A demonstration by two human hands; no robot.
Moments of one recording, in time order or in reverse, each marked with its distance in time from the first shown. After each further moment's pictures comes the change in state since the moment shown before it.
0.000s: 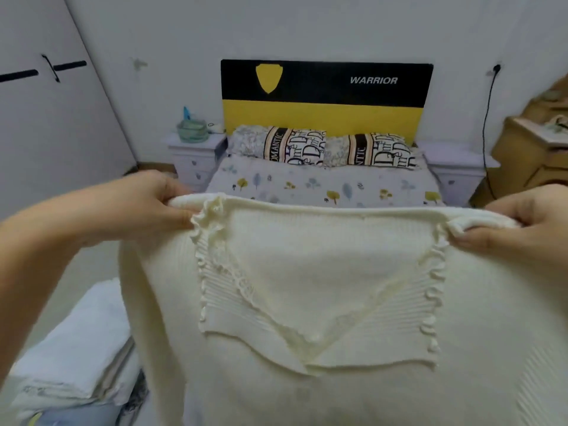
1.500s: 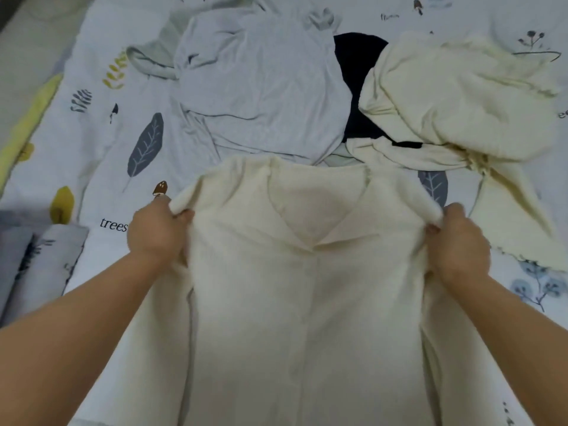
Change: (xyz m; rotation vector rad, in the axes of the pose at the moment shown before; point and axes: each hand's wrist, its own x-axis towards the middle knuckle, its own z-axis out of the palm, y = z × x) left_hand 0.265 -0.310 0.434 0.167 0.267 -0.570; right_hand 0.218 0.294 0.483 -0.205 0.072 0.519
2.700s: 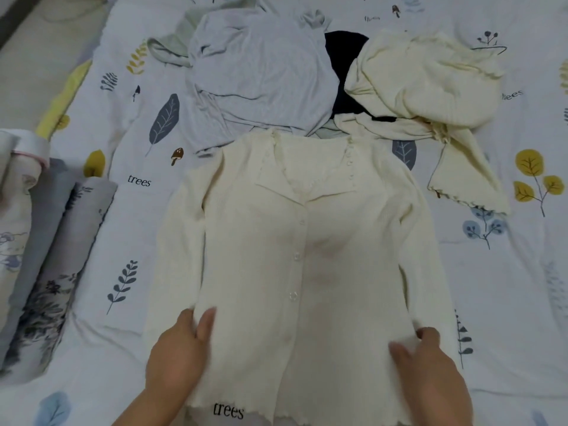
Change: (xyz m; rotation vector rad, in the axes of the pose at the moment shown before) left_hand -0.250 -0.095 -0.012 -0.044 -0.377 -0.129; right_hand -0.250 0.077 -0.018 0.044 -0.433 0.338
